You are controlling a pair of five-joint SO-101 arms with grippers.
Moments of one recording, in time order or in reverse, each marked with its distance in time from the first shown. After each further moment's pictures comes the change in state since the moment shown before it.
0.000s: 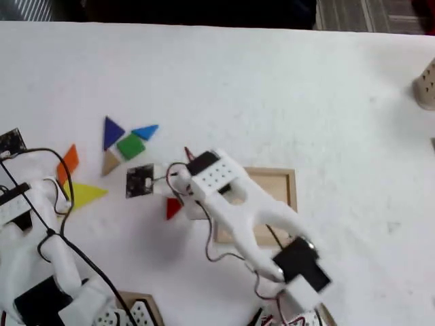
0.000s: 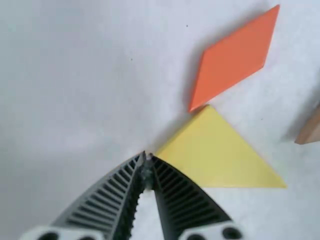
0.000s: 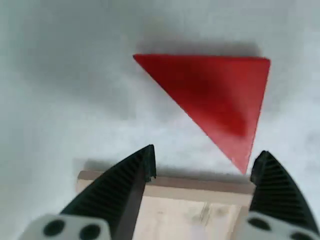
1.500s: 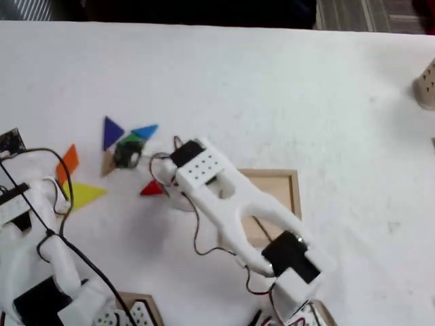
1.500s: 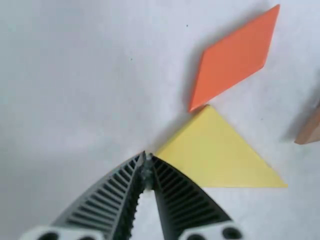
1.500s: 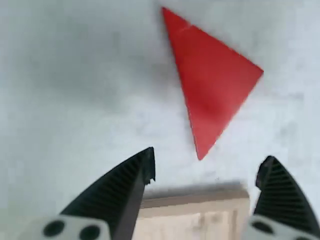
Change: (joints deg) left arm 0.0 0.0 0.0 0.0 0.0; right arm -2.0 4.0 -10.5 4.7 -12.0
